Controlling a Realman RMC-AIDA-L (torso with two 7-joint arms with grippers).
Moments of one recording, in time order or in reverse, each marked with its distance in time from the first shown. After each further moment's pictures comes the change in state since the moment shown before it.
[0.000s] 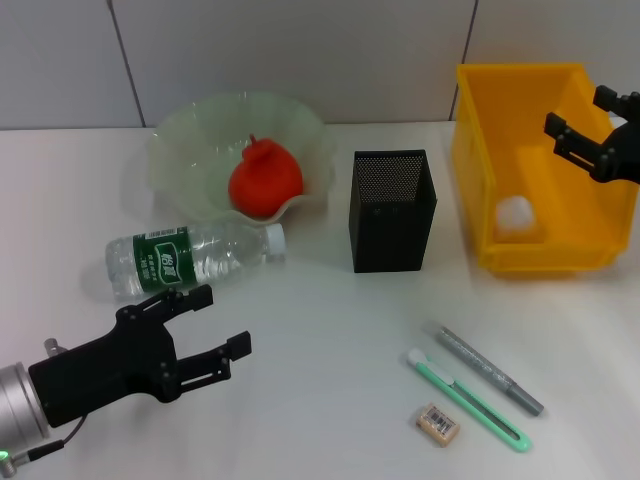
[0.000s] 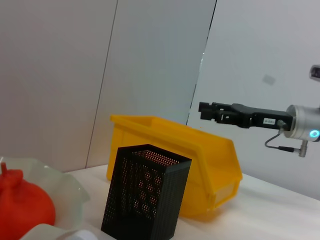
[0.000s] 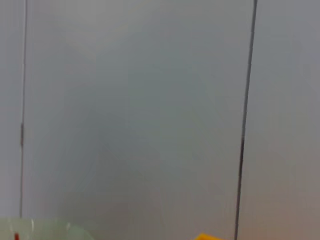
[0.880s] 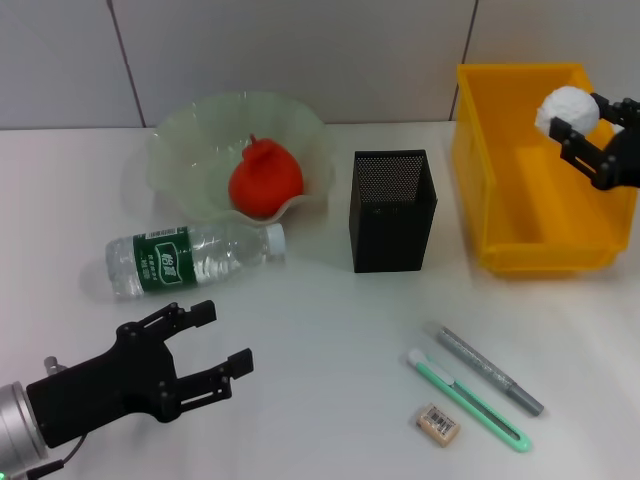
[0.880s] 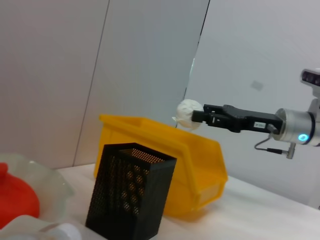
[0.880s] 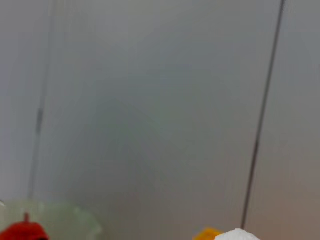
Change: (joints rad) left arm 0.030 -0.005 0.009 0.001 -0.001 0.036 -0.003; right arm 0.000 0.001 -0.008 -0.032 -0.048 0.011 -0.024
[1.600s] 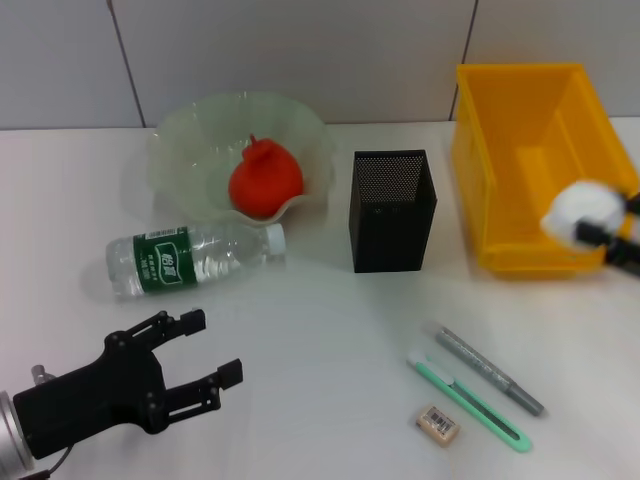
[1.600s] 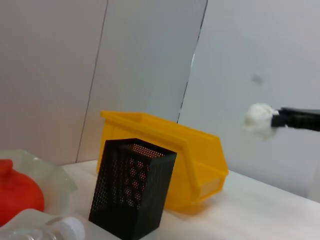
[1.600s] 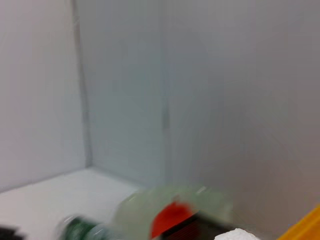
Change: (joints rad) left arm 0.036 0.002 0.008 0.039 0.003 0.013 -0.001; right arm -0.268 -0.001 -0.102 -0.400 -0.095 -0.434 0.438
